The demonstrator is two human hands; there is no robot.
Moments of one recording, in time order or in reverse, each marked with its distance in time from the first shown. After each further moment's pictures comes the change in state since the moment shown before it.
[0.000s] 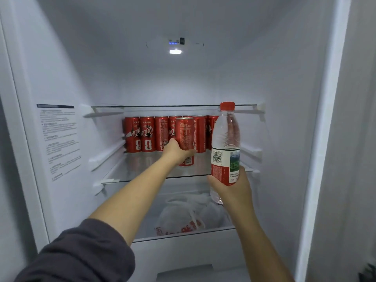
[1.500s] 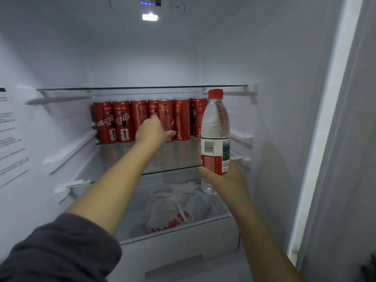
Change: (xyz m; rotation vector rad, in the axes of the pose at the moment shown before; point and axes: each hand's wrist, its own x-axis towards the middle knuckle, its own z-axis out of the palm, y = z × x) left_hand 0.045 0.000 -0.001 0.465 0.152 0.160; right_hand 0.017 0.014 -0.011 0.018 -0.140 0.044
